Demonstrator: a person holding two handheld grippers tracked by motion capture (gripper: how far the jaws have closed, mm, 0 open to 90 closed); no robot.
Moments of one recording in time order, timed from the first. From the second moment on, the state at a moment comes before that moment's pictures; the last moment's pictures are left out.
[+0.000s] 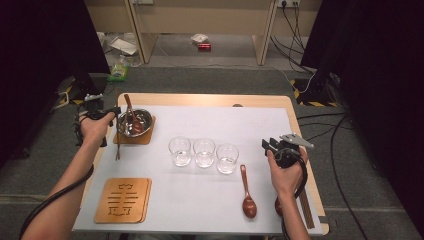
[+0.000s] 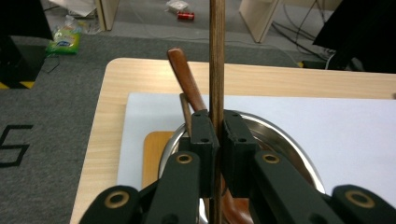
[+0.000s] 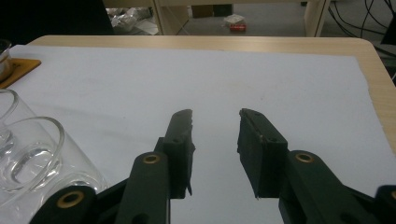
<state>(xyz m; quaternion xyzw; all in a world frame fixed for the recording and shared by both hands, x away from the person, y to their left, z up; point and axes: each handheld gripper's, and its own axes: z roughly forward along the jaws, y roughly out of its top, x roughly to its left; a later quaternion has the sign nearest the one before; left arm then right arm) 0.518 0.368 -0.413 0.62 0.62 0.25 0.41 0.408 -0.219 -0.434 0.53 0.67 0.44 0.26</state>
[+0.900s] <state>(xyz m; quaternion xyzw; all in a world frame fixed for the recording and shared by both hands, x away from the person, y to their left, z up) 0.545 0.370 -0.447 0.60 0.67 0.22 0.36 0.408 -0.219 -0.439 0.53 0.68 0.44 0.25</state>
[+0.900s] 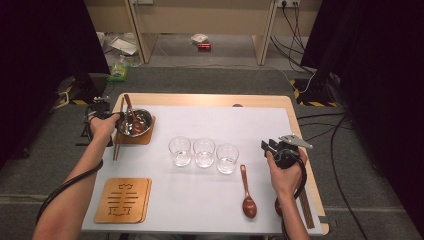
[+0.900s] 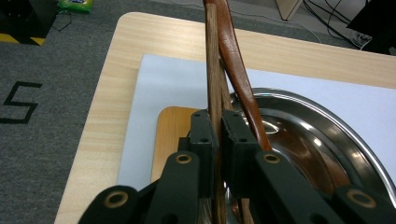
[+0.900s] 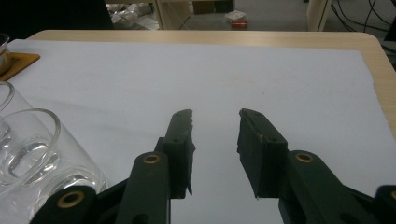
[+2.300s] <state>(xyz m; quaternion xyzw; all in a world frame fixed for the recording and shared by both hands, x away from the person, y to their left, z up) 0.539 0.360 -0.440 0.63 0.66 0.23 0.35 0.409 -0.216 -0.440 0.53 0.68 0.44 0.25</state>
